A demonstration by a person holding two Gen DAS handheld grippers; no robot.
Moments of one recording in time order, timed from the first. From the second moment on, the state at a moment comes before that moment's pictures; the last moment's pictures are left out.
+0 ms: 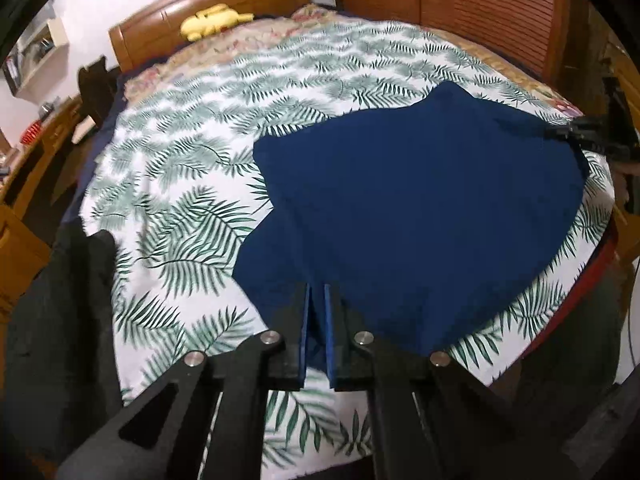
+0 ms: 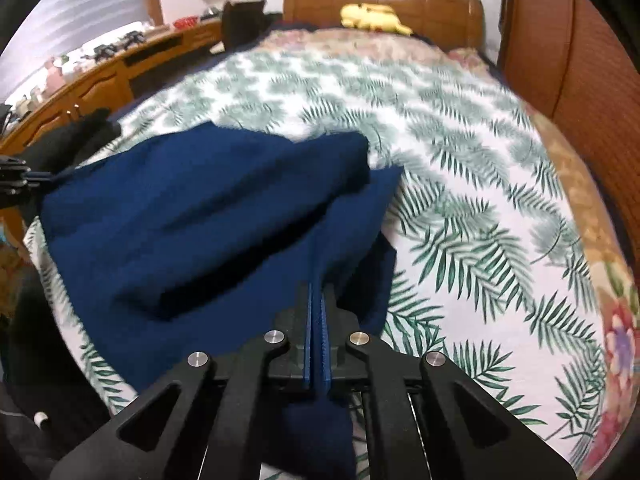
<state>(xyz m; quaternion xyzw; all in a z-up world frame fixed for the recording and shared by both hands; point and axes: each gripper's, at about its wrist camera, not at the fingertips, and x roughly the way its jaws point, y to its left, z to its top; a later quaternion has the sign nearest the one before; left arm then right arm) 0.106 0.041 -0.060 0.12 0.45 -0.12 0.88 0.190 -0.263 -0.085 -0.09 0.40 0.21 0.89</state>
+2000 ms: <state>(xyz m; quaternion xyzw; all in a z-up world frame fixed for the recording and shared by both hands) 0.203 0.085 -0.121 0.03 0.44 -0.08 0.90 0.296 -0.316 -0.136 -0.13 0.43 0.03 0.89</state>
